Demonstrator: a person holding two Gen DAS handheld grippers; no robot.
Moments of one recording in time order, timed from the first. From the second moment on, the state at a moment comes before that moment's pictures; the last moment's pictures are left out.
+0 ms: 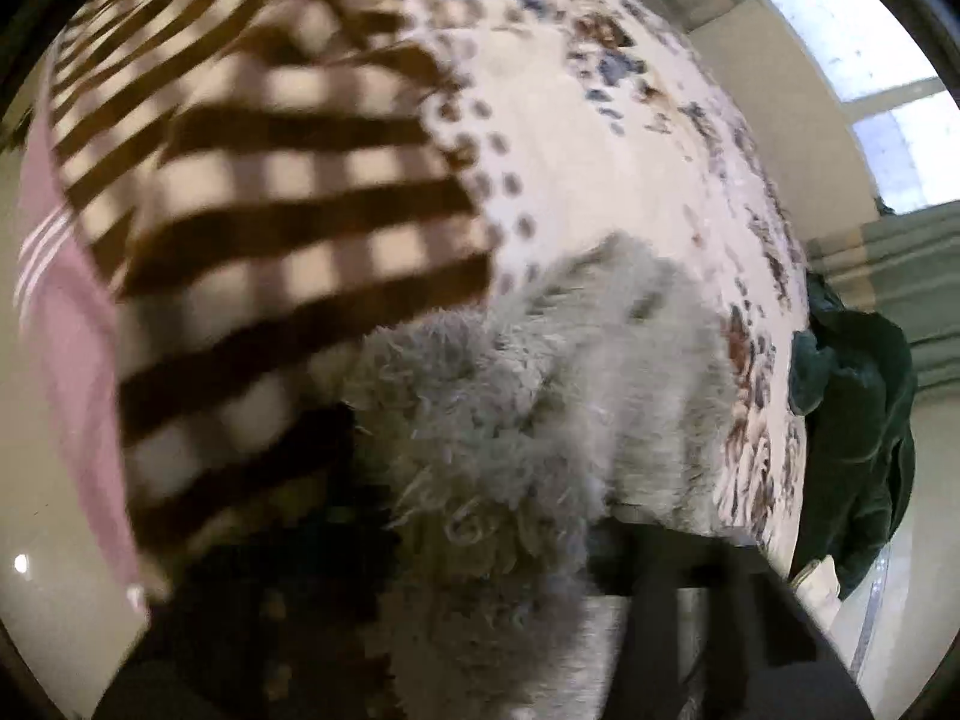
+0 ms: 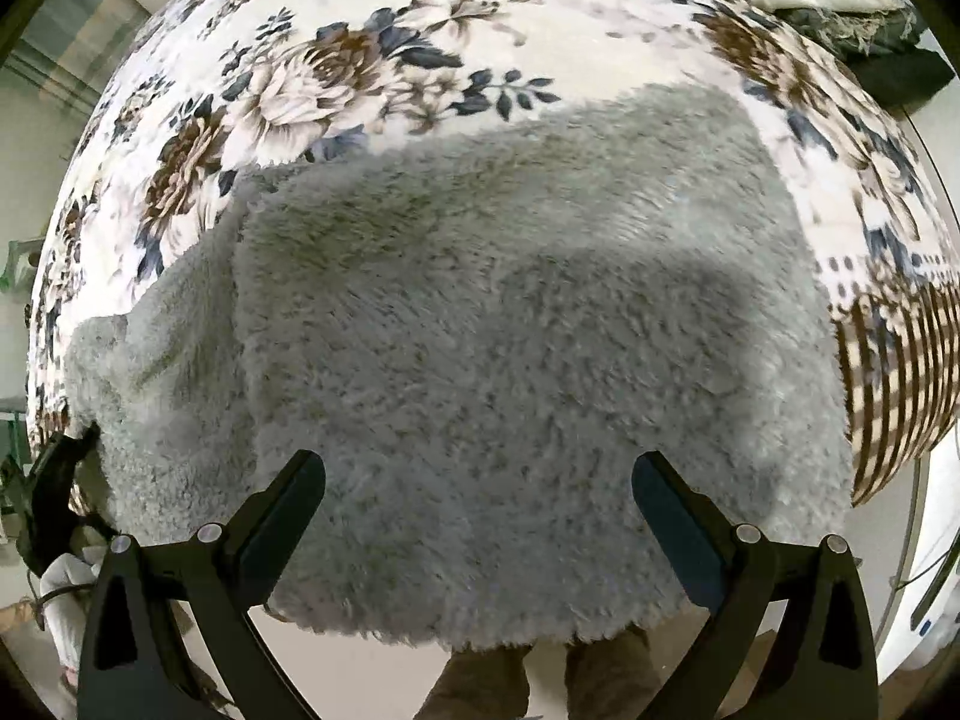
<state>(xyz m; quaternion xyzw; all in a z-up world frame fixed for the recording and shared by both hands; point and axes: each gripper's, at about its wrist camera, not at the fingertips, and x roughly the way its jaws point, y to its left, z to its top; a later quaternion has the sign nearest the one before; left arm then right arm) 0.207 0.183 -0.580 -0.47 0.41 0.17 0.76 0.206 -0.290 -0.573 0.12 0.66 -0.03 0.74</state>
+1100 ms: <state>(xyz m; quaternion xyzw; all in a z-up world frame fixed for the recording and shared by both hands) 0.215 -0.280 -0.396 -0.19 0.45 -0.22 0.84 0.160 -0.565 -0.552 0.19 0.60 -0.15 0.76</state>
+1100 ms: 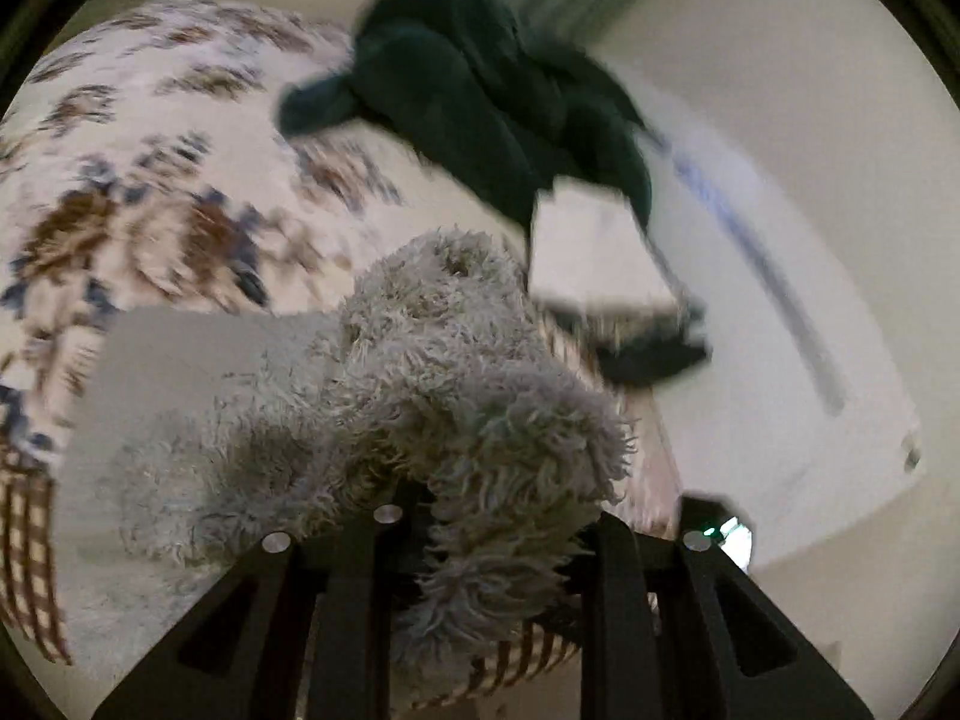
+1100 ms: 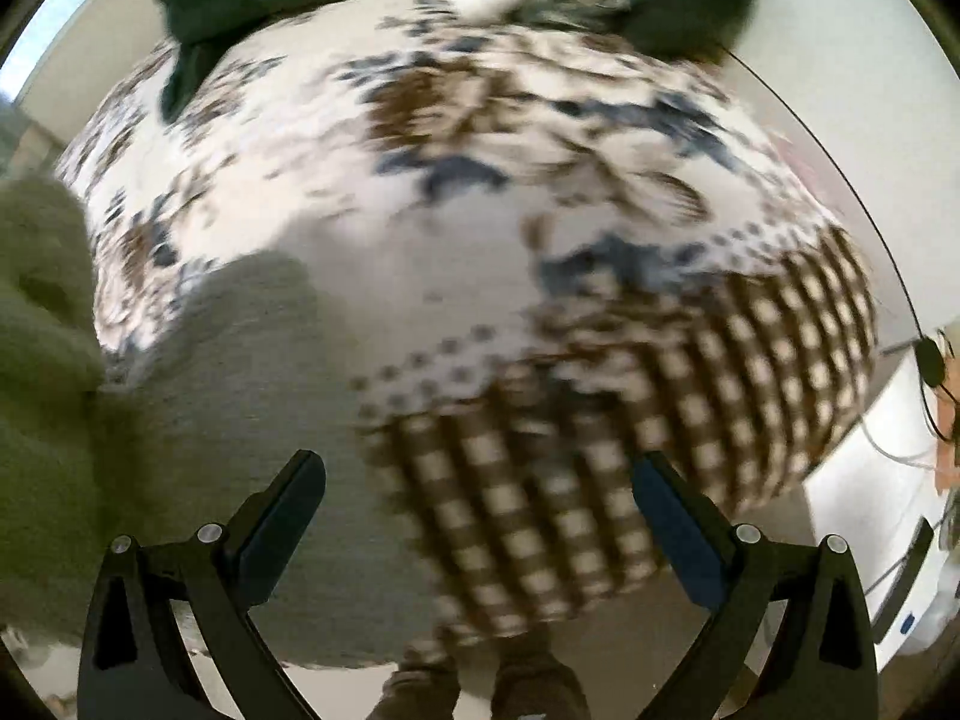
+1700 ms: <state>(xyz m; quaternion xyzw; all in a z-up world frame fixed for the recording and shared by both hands) 0.238 -0.214 -0.403 -0.14 0.52 -0.11 0.84 0.171 -0.603 -0.572 0.43 0.56 0.01 0.70</state>
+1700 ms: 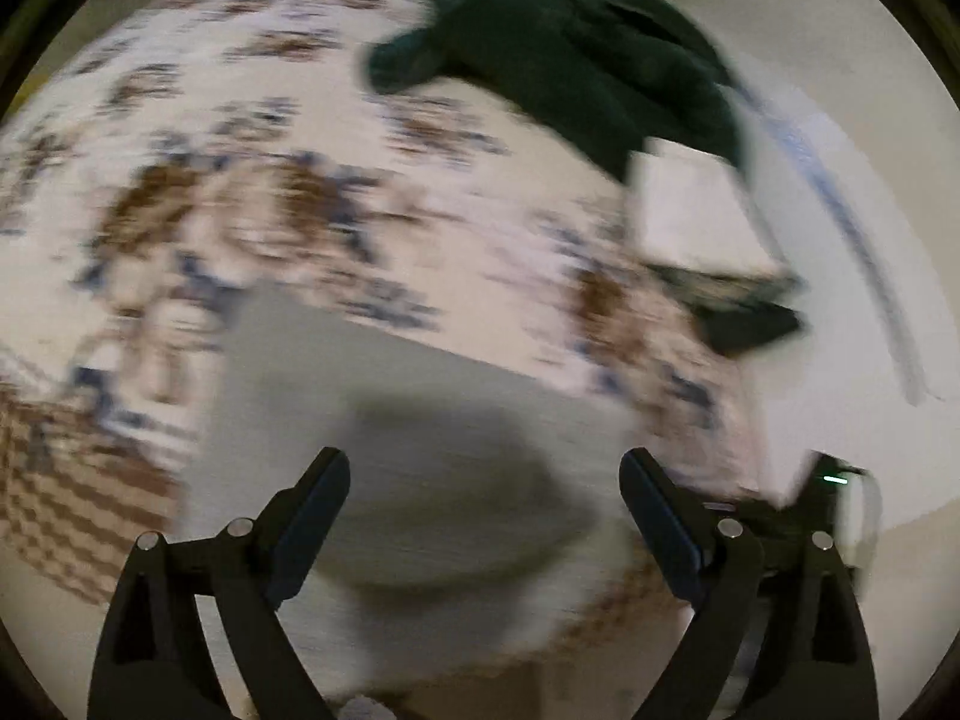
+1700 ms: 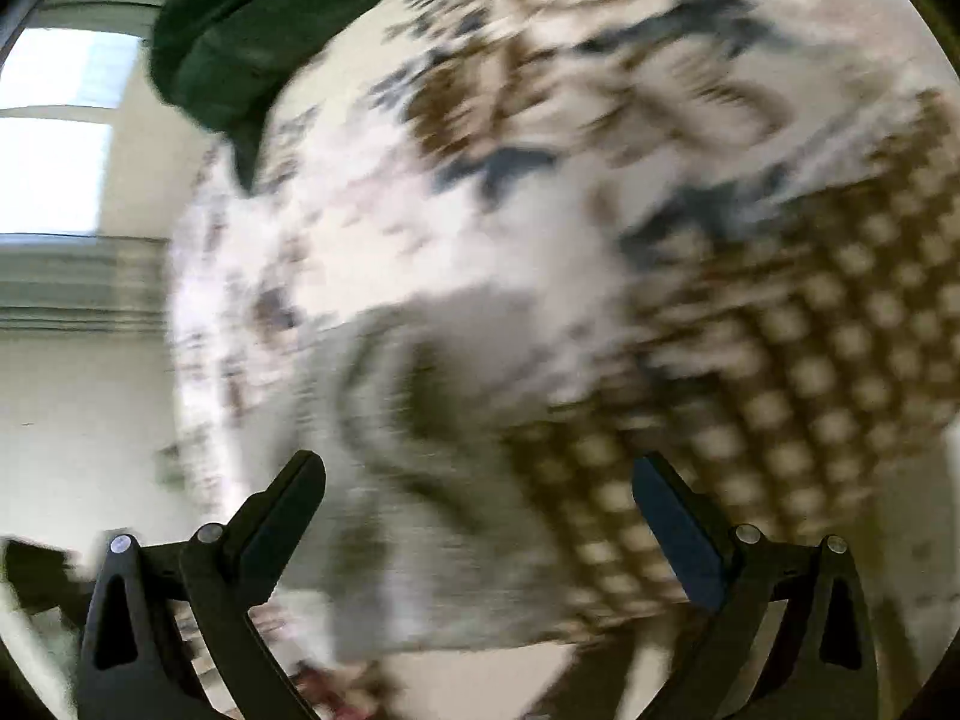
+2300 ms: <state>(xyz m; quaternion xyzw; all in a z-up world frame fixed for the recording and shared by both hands) 0.290 -0.146 -0.512 -0.16 0.61 -0.03 0.77 0.162 -0.583 -0.579 0.42 0.63 -0.02 0.66</state>
